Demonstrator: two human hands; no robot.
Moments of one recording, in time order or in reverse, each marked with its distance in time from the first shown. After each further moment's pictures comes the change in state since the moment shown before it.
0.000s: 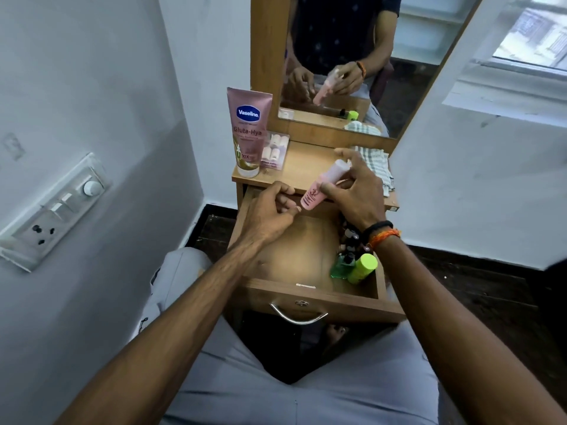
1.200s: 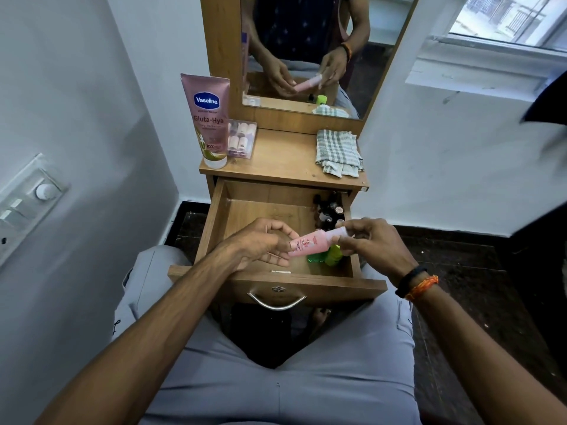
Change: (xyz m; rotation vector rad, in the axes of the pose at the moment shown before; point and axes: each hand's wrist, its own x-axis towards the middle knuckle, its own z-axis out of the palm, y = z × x) left_hand -0.033 -0.012 0.023 -0.281 -0.691 -0.435; right_hand -0.104 0.052 -0.068 0.054 -0.361 0.444
